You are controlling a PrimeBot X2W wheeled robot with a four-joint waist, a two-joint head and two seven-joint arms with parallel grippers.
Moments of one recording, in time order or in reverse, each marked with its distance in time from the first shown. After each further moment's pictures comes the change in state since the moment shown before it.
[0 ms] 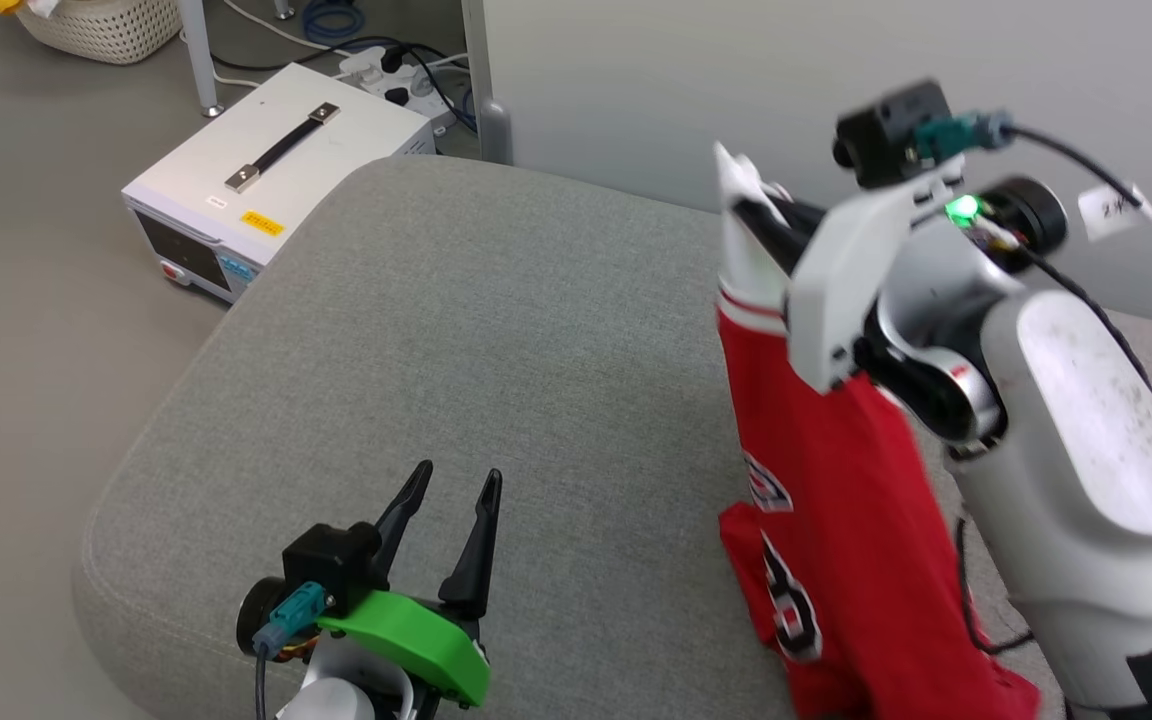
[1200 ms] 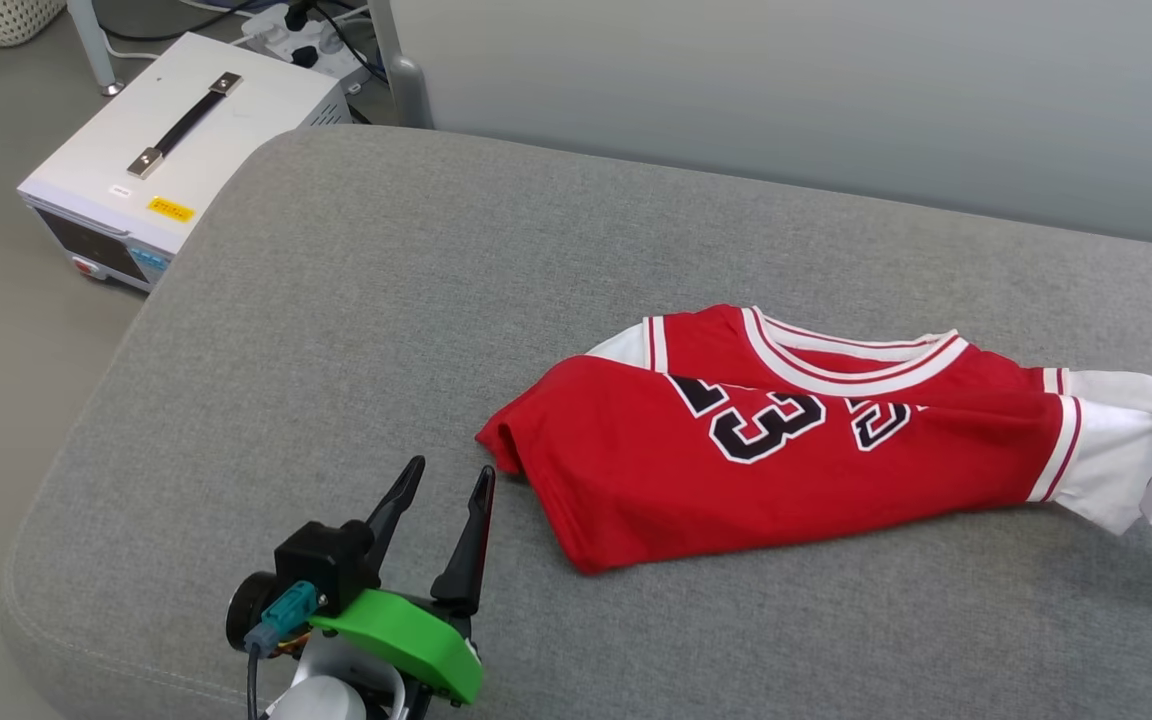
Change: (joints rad) left arm 0.005 0.017 0.002 -0.017 0.009 0.000 0.000; right arm 0.228 -0.104 -0.705 0.484 -0.248 0.000 -0.215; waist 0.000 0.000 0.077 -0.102
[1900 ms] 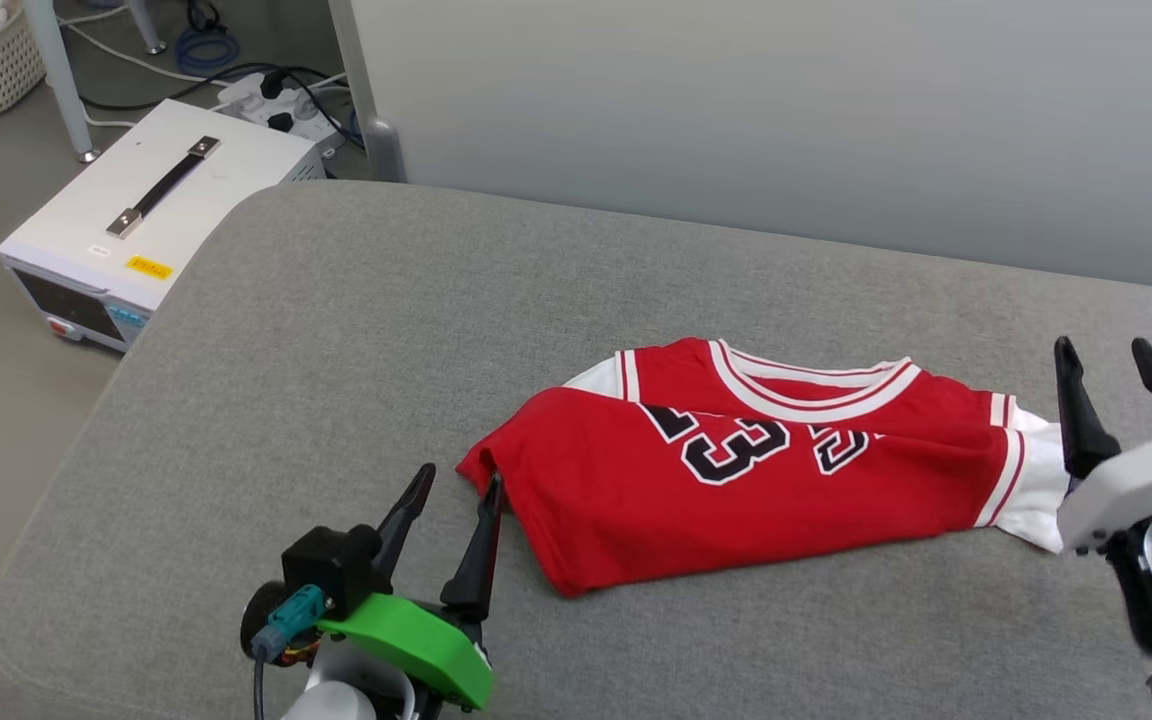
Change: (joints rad) left arm -0.004 -0.024 -0.004 0.017 -0.025 -0.005 0.000; right arm 0.157 0.017 0.249 -0.273 0.093 0.000 -0.431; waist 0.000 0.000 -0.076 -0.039
